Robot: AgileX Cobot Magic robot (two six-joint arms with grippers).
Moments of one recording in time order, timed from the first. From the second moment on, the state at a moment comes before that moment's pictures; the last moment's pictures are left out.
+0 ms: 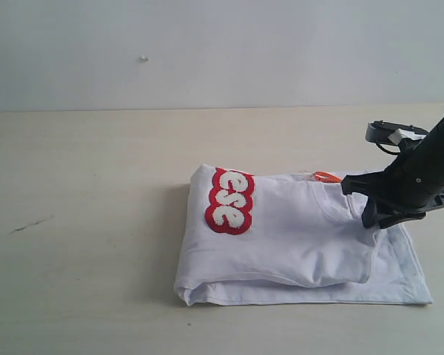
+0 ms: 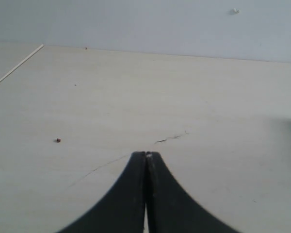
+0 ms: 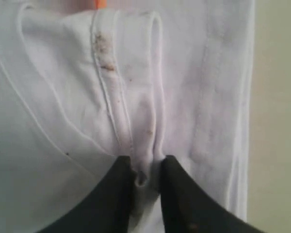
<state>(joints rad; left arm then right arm) 0.05 0.00 0.00 0.00 0.35 -0.03 -0.10 1.93 -1.05 0.37 0.61 -0.22</state>
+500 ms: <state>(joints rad) 0.05 0.00 0.00 0.00 0.35 -0.03 -0.10 1.95 -1.03 0.42 0.61 -0.26</state>
